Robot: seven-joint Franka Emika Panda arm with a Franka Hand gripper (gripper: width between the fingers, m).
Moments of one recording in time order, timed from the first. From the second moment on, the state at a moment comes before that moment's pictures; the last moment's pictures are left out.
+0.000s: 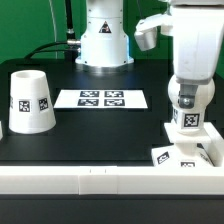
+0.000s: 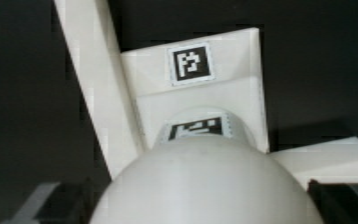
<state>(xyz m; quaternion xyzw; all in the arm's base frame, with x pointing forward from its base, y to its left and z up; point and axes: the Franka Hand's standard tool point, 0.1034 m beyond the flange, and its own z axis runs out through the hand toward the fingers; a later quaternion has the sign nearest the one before) 0.635 0.074 0.115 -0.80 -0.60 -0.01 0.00</state>
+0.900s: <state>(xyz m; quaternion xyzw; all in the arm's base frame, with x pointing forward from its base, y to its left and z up) 0.635 0.077 0.115 -0.95 -0.30 -0.01 0.01</state>
